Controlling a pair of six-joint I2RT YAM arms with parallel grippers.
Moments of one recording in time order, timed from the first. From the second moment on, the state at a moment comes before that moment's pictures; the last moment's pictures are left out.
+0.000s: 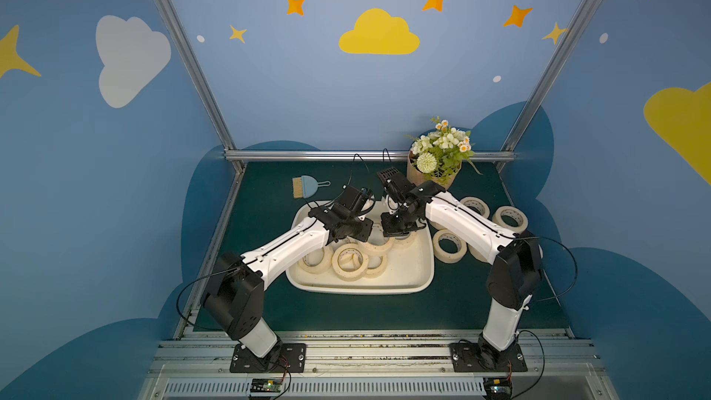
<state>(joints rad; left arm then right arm) -0.65 1.59 1.25 -0.55 0.06 -0.22 0.69 1.85 1.65 -1.07 -0.16 0.43</state>
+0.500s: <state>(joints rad) -0.63 1.41 1.17 -0.50 0.09 -0.22 0.37 1.41 1.27 -1.09 -0.03 0.45</state>
